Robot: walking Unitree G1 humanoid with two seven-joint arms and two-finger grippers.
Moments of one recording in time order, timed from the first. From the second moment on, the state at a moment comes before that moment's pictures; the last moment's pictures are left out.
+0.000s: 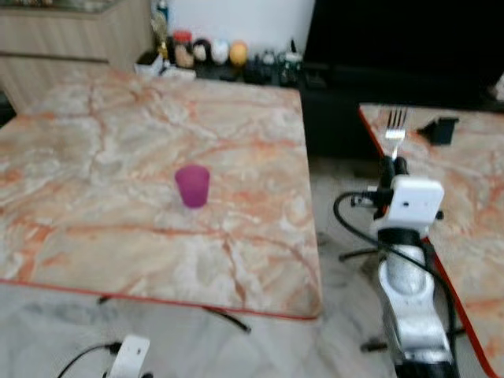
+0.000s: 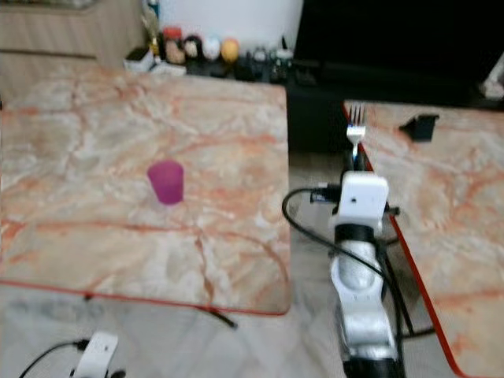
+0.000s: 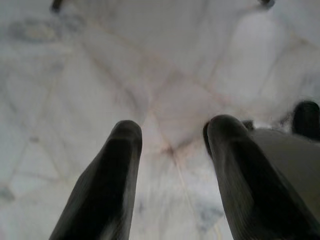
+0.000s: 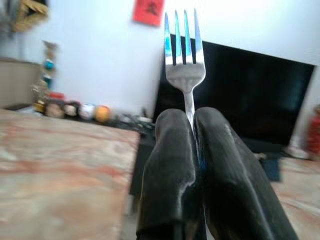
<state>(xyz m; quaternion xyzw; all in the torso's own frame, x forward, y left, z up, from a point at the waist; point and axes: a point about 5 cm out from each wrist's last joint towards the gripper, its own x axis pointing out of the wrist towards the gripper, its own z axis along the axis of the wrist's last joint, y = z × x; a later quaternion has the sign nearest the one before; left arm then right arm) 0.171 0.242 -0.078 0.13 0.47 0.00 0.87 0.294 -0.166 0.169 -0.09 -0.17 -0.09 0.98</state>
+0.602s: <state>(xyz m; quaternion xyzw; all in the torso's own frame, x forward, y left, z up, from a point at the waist) 0.176 0.242 -0.076 0.13 0.47 0.00 0.87 0.296 -0.173 0.171 -0.09 -0.17 -0.10 0.98</state>
